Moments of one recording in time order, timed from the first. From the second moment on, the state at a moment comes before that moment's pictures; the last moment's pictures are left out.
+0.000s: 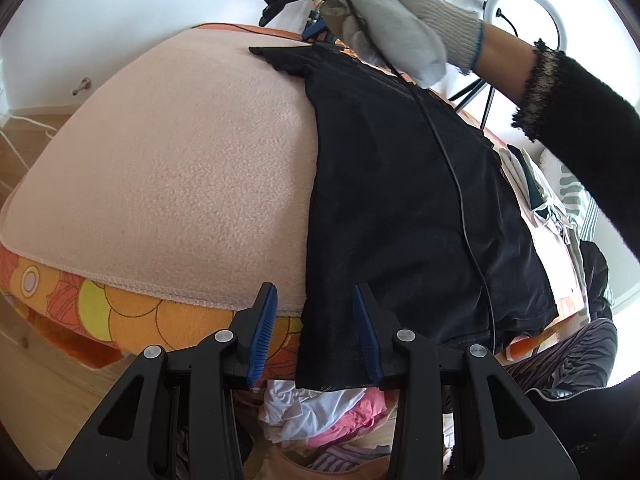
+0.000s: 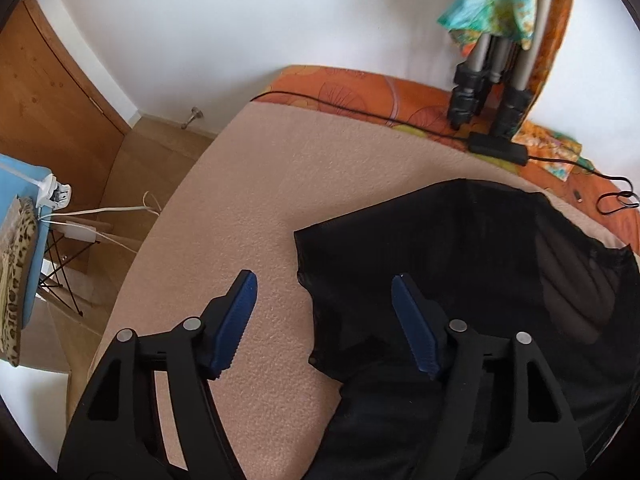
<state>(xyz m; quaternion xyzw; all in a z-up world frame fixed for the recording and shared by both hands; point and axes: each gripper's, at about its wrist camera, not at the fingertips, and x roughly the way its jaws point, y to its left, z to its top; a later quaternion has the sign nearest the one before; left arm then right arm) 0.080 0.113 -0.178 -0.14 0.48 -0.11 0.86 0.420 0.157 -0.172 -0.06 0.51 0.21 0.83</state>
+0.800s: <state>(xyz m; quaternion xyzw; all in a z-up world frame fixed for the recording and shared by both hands) 0.080 0.114 -0.184 -0.15 0.48 -0.13 0.85 0.450 0.175 -0.211 -0.12 0.53 0.16 0.82</state>
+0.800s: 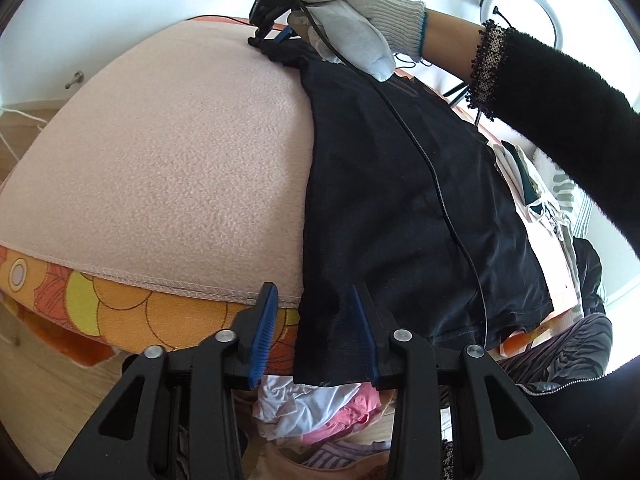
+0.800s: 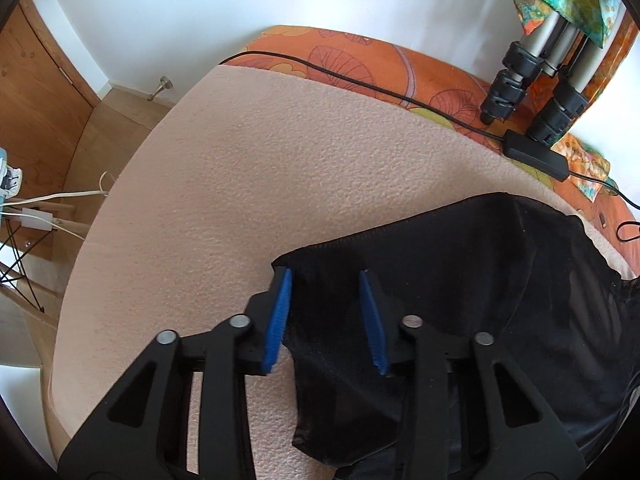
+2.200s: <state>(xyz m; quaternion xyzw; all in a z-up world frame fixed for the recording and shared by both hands) 0.087 0.047 -0.144 -0.19 0.41 -0.29 0.84 0.437 0.040 -0.097 -0.03 0.44 0.13 0.89</state>
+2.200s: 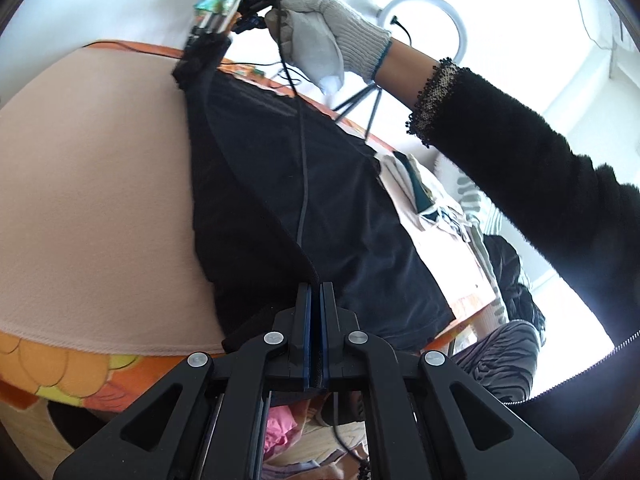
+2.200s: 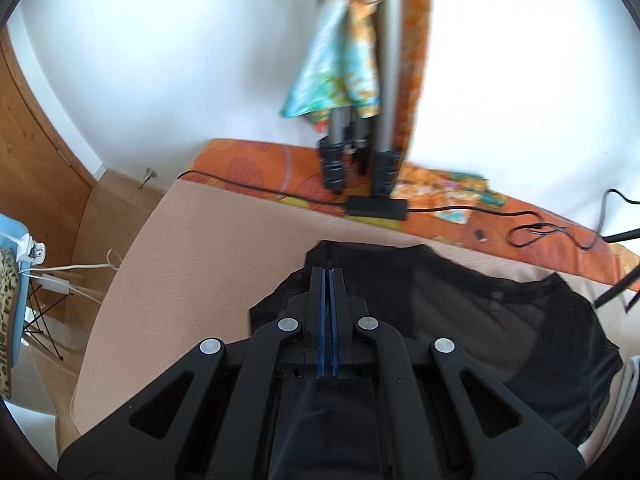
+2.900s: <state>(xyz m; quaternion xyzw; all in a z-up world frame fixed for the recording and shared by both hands) 0.098 0.017 -0.159 -0.15 0.45 -0.31 0.82 0.465 0.029 -0.157 0.01 0.50 0.16 0.85</state>
